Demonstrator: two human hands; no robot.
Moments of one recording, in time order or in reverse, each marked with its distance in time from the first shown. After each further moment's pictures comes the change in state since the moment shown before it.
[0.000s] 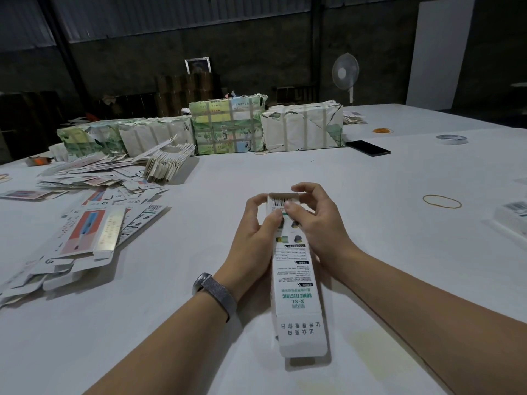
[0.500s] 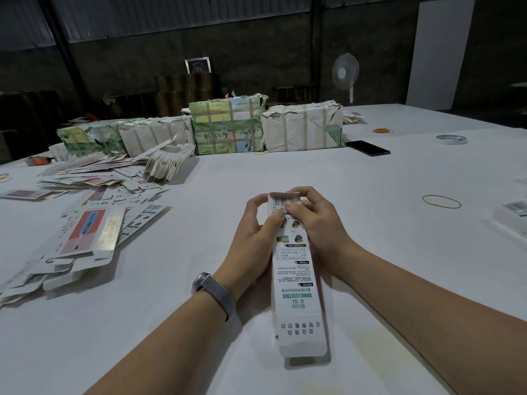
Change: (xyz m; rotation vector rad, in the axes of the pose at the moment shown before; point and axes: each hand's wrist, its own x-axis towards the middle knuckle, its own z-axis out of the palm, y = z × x) left_hand -0.003 0.003 0.000 -0.041 -0.038 -0.011; right_hand 0.000 -0.004 -0.002 0.112 -0.090 0.117
